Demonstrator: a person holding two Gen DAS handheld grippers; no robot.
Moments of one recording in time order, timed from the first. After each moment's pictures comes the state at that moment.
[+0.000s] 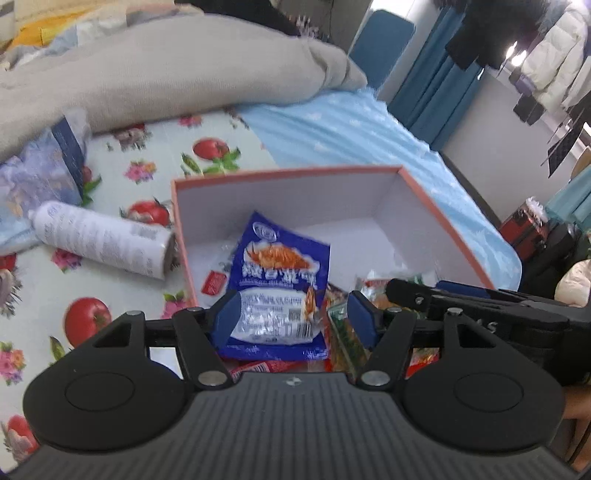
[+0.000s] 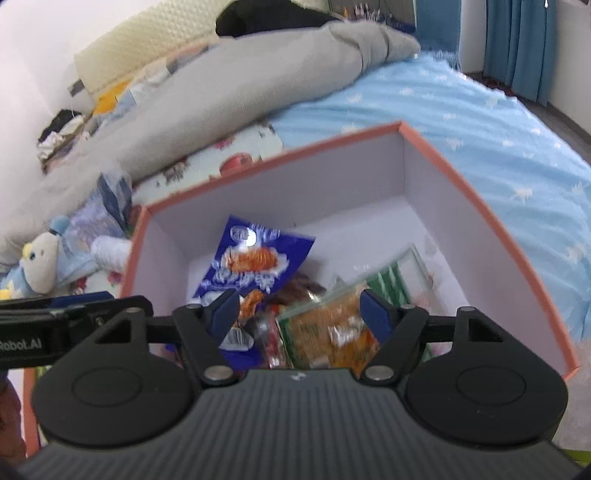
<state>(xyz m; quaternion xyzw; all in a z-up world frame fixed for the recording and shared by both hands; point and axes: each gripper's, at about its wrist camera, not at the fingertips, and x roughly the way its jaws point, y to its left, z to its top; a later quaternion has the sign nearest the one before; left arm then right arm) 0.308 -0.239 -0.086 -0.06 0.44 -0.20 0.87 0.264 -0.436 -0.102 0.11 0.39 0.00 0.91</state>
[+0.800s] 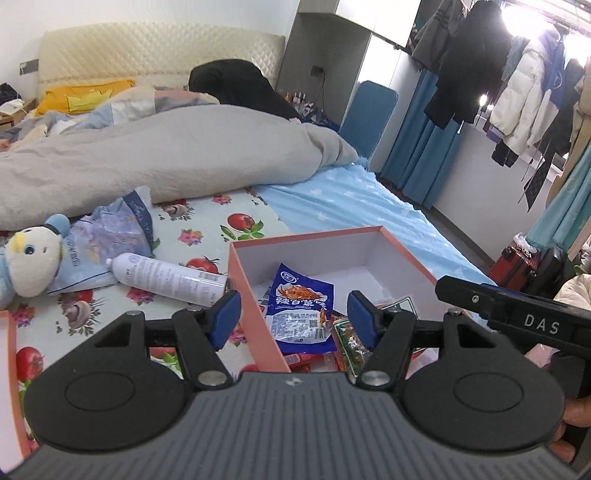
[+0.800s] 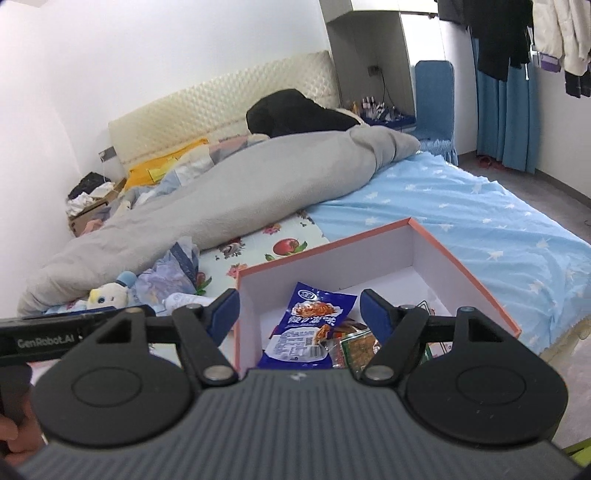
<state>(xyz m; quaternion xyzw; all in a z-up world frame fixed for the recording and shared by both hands) 0.173 -0.148 0.009 -0.06 0.32 -0.20 0.92 0.132 -0.368 -0.009 0.10 0.26 0.00 0.96</state>
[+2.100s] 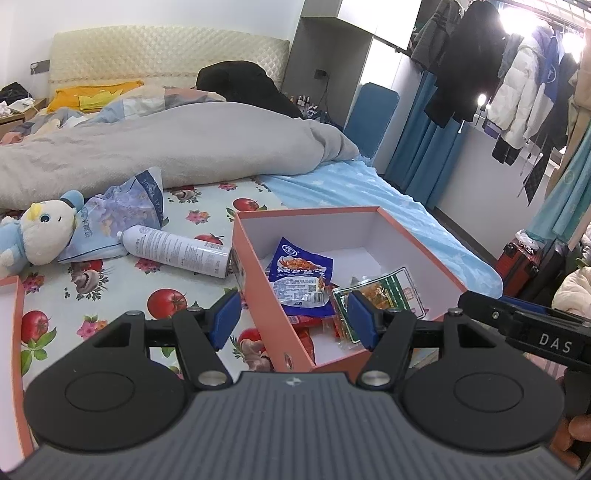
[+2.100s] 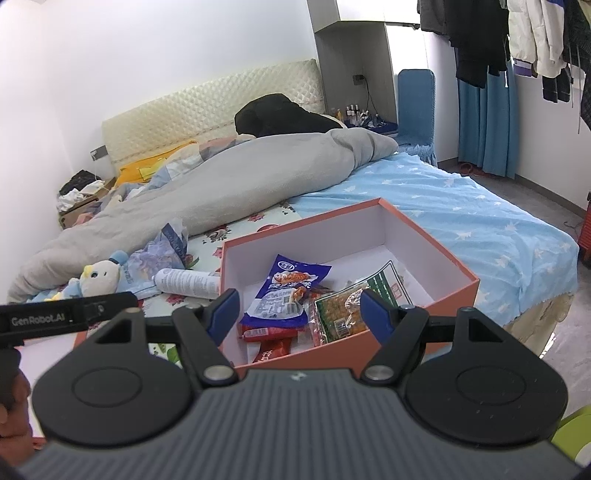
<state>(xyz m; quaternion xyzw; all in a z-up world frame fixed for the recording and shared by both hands) 0.110 -0.146 -0.019 -0.06 0.32 -0.19 0.93 0.063 -0.370 -0.041 0.09 0.25 -0.03 0.96</state>
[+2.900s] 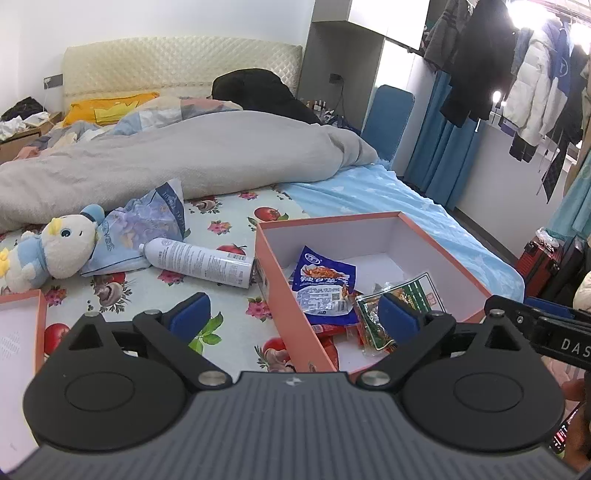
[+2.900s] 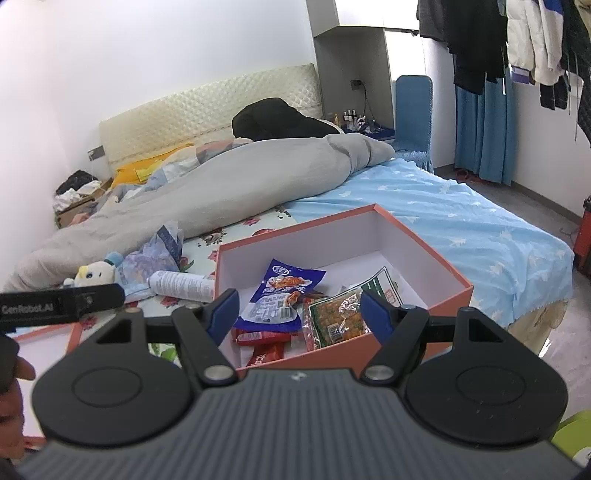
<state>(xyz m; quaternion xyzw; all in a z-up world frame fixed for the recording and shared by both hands) 0.116 -0.144 -0.013 -0.04 0.31 -0.15 0.94 0.062 -0.371 -0.038 0.08 0.24 -0.04 0.97</state>
